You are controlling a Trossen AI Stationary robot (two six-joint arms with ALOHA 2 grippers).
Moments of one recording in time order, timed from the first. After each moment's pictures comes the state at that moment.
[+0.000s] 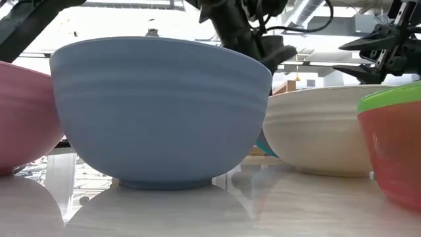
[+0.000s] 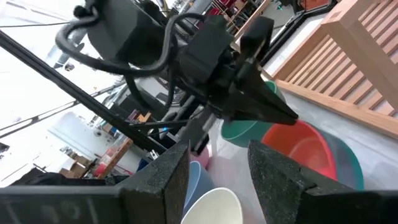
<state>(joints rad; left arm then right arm) 0.03 2.21 1.92 -0.67 -0.28 -0.29 0.05 0.01 0.02 0.01 0.10 0.86</state>
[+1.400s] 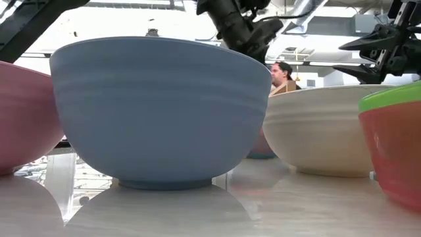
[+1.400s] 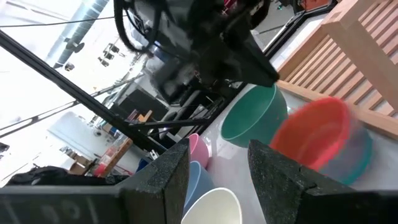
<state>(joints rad) 0.12 2.16 2.04 -0.81 -0.07 -0.23 0.05 0.01 0.02 0.01 0.10 0.86</state>
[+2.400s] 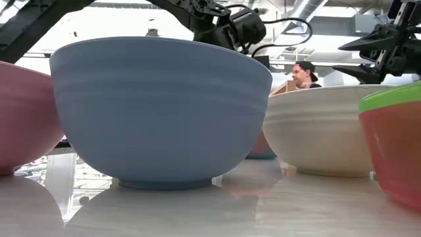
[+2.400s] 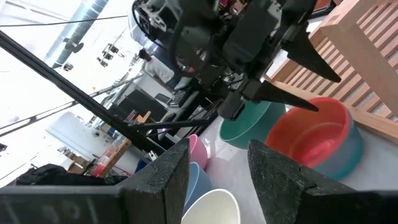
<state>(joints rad) 0.18 2.16 1.79 -0.60 -0.08 0.15 0.05 0.01 0.02 0.01 0.11 0.86</state>
